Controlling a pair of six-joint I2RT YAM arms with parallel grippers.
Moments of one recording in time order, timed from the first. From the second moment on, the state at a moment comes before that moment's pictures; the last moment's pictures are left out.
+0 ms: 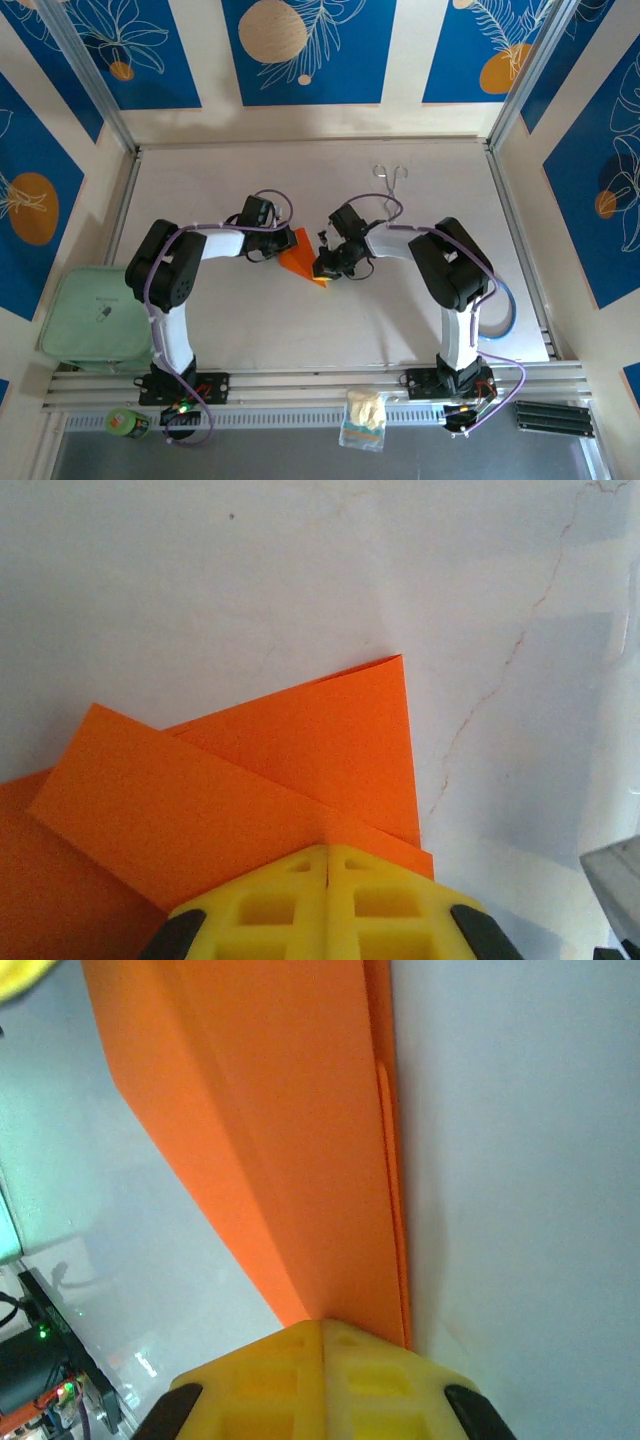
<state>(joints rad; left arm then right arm) -0.41 1.94 1.01 0.02 0.42 -0.75 0.60 1.93 1.09 -0.36 -0.60 0.57</state>
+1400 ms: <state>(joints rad) -0.34 1.58 0.81 0.04 0.39 -0.89 0.50 1.96 1.20 -0.21 -0.64 0.58</state>
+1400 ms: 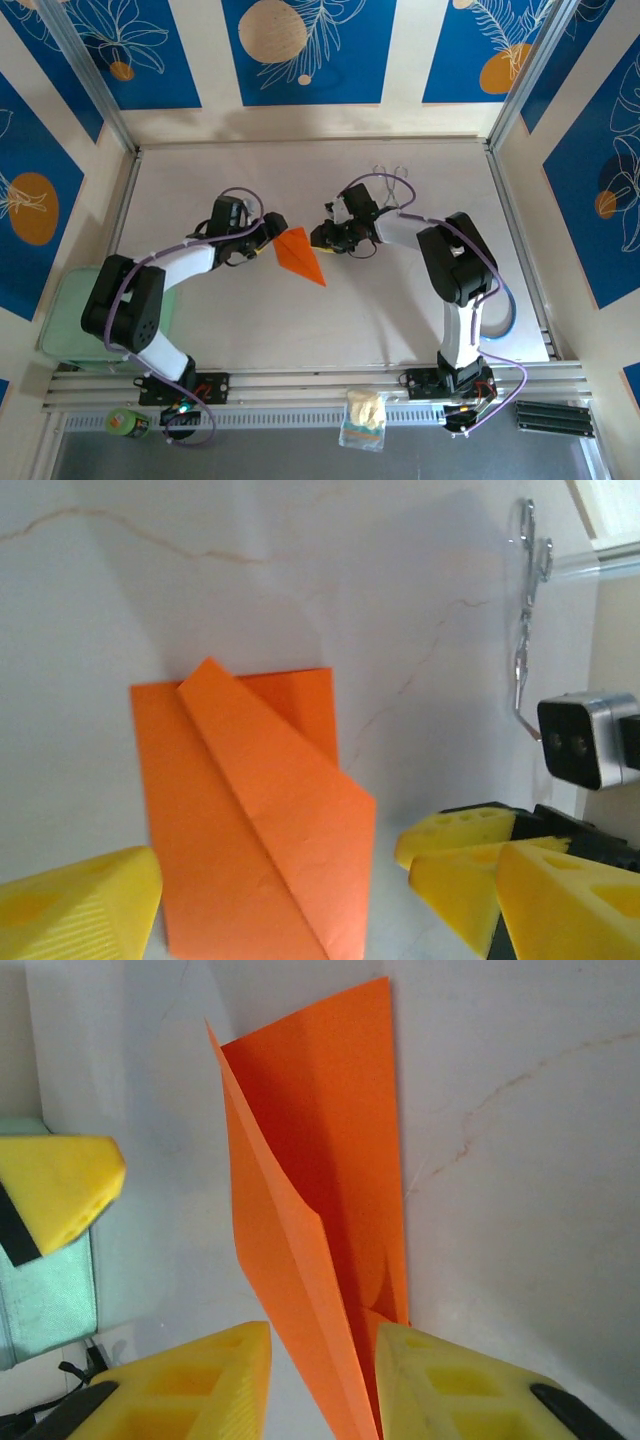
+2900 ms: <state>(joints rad) -0.34 1.51 0.77 0.01 0.45 -0.88 0.50 2.07 1.25 -0.12 -0.77 0.48</state>
